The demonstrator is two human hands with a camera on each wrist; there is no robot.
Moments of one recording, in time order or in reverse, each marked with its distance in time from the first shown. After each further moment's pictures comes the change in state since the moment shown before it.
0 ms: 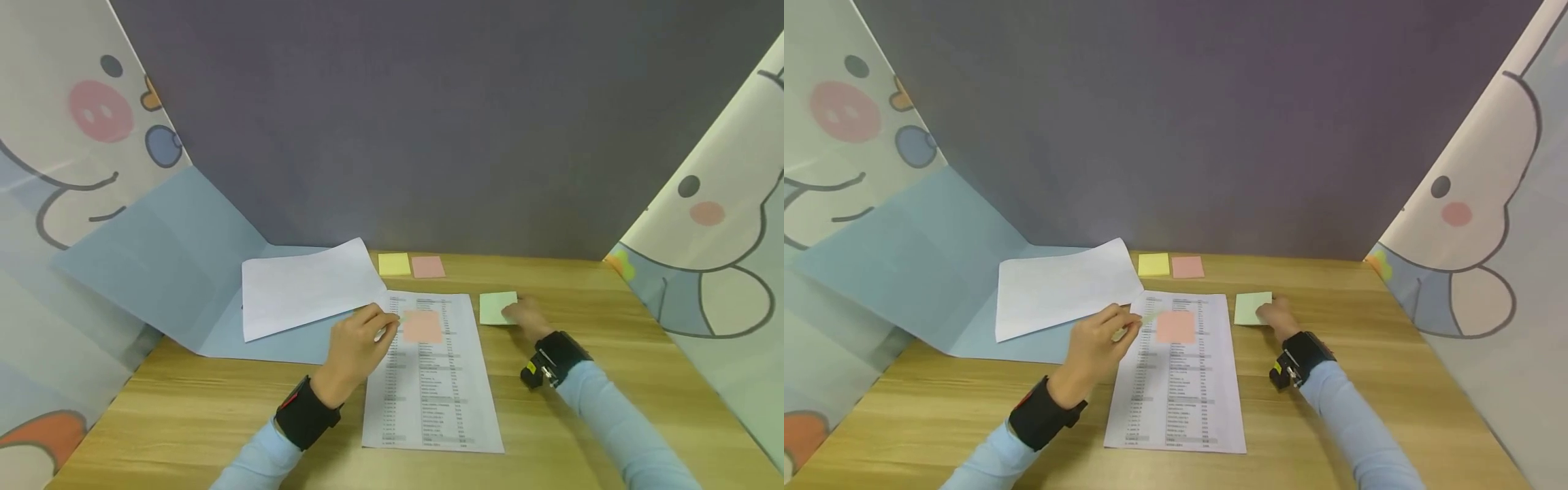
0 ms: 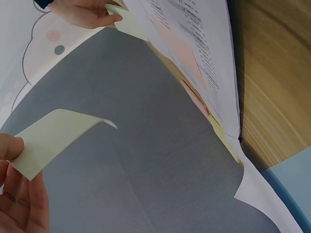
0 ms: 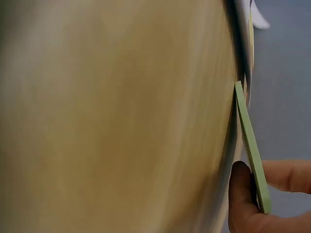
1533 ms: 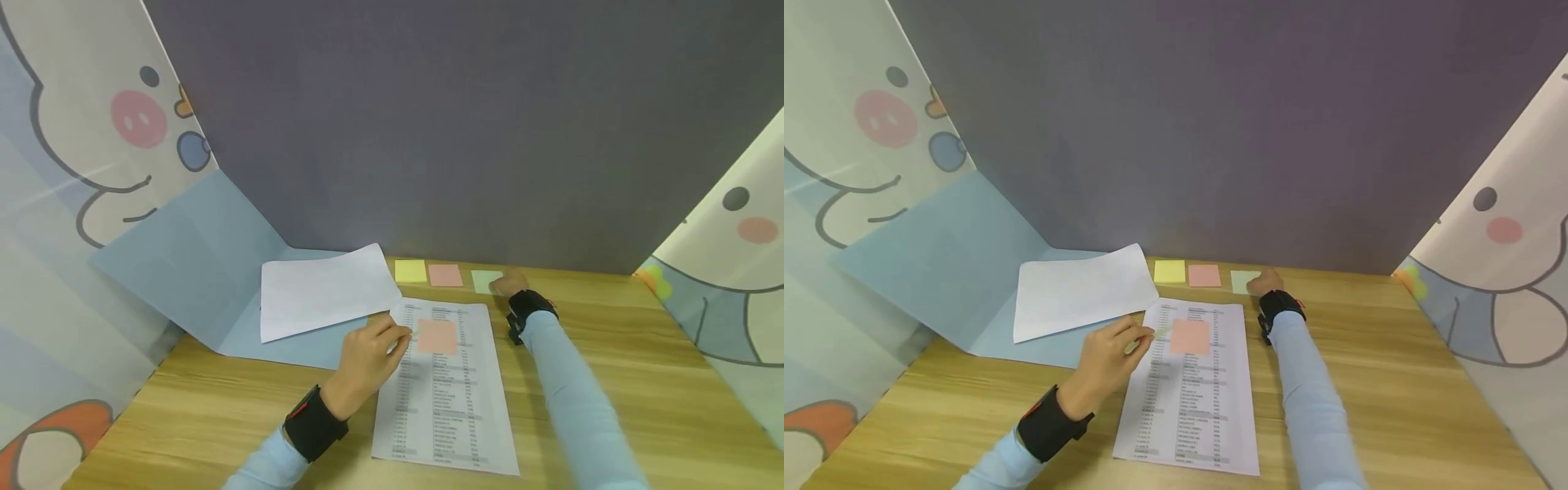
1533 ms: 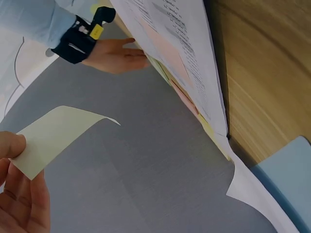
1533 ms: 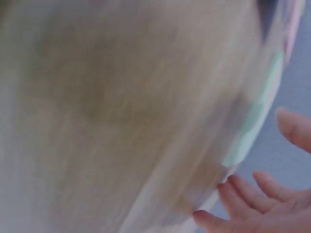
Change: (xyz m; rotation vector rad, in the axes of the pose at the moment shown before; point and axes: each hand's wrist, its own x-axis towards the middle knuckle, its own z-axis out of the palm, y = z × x) left_hand -0.004 0.004 0.002 0.048 -0.025 0.012; right_hand 0.157 0.009 0.009 -0.581 0.071 0.032
